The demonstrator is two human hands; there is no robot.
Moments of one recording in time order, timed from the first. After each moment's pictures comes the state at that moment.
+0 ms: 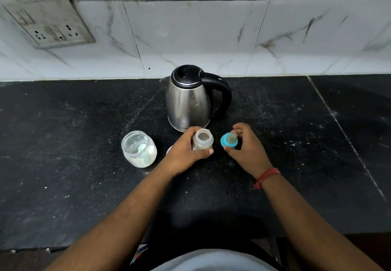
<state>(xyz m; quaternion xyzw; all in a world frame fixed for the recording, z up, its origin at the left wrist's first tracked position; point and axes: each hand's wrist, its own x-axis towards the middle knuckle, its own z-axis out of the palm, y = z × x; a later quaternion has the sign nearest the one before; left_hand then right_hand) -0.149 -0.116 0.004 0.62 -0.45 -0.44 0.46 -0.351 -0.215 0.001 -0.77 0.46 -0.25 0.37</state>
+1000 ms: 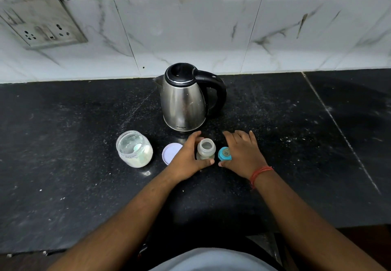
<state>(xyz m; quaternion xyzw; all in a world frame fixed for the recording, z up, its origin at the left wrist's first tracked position) -0.169 -0.115 -0.027 0.66 -0.49 -0.44 0.37 -0.356 -0.217 -0.021 -0.90 0.42 0.01 0.08</state>
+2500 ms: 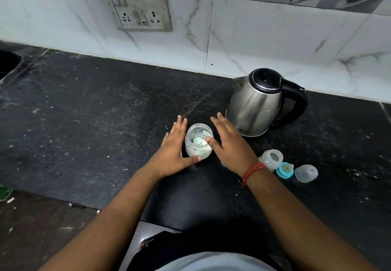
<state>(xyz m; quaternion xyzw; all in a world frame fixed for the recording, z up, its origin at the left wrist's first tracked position) 0.000 0.007 -0.017 0.75 -0.52 -0.27 0.30 -0.166 -0.136 0.022 -0.91 0.28 -0.10 0.28</state>
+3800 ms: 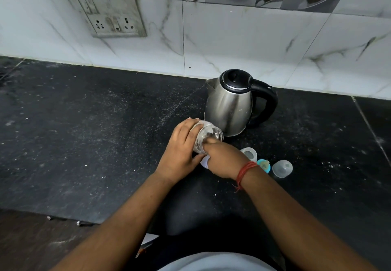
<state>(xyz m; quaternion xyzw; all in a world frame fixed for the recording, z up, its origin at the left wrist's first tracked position) -0.074 -0.047 -0.002 0.68 -0.63 0.03 0.37 -0.207 -0.144 0.053 -0.92 0.28 0.08 0.26</state>
